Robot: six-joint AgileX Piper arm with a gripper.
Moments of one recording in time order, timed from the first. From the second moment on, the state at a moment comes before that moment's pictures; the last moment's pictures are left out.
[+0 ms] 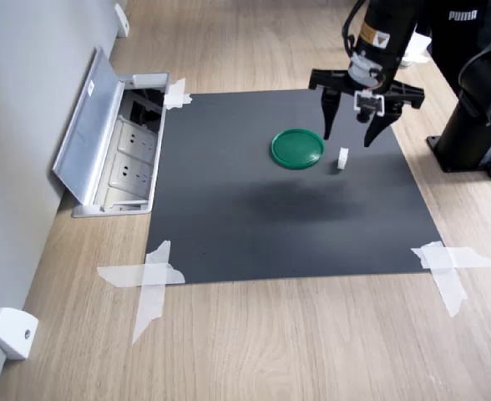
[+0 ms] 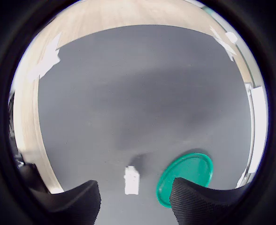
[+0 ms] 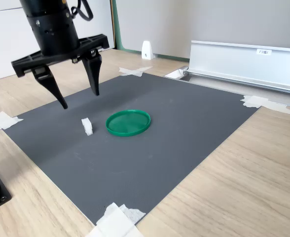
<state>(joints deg) 4.4 68.2 -35.1 0.5 45.2 -71.7</state>
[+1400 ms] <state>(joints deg) 4.4 78.0 -32.6 -1.5 35.5 -72.0</state>
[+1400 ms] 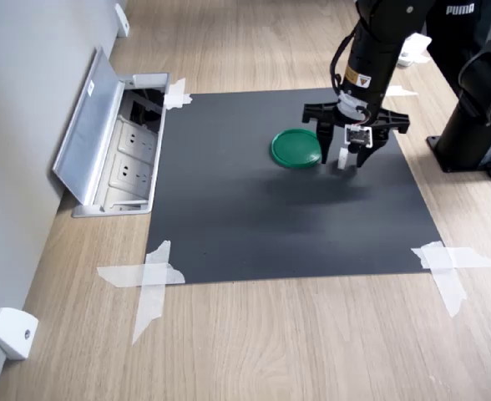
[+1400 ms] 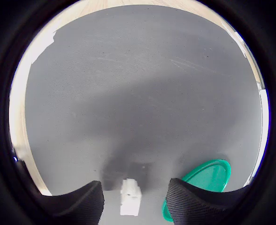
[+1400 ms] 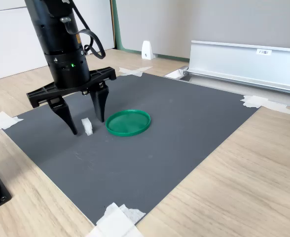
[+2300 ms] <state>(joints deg) 4.4 79.2 -34.1 -1.9 39.2 -69.2</state>
